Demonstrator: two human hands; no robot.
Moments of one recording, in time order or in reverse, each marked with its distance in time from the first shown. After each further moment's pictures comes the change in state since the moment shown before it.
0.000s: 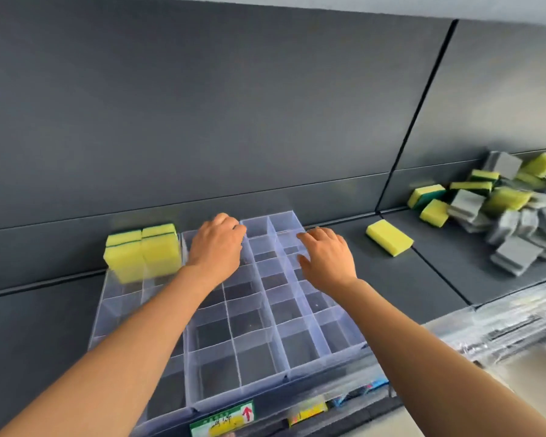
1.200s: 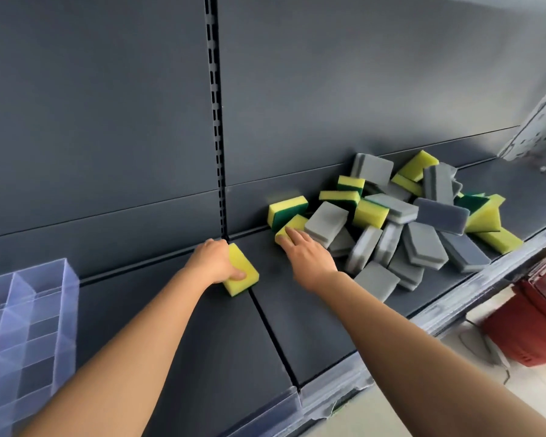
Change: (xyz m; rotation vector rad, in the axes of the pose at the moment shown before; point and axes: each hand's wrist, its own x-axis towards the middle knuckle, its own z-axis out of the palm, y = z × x) left_hand 0.235 0.318 0.097 -0.358 -0.594 -0.229; right_hand 0.042 0.376 0.005 -0.057 -0.253 0.022
